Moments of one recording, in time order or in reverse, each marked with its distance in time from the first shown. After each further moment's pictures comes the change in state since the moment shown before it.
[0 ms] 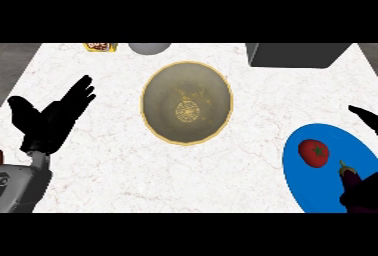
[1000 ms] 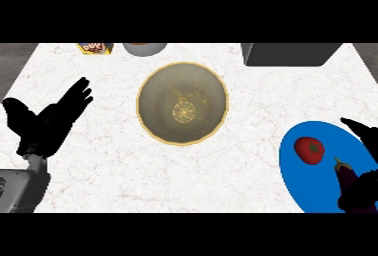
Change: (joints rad) left arm 0.028 -0.034 0.051 -0.034 -0.027 -0.024 0.039; right arm -0.007 0.032 0.078 0.112 0.026 0.074 0.011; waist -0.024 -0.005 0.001
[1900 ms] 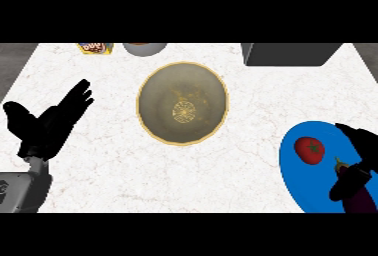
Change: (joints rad) left arm 0.017 -0.044 0.042 -0.009 -0.047 -0.042 -0.002; right arm 0.007 0.137 -0.019 0.213 0.110 0.057 -0.071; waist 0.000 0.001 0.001
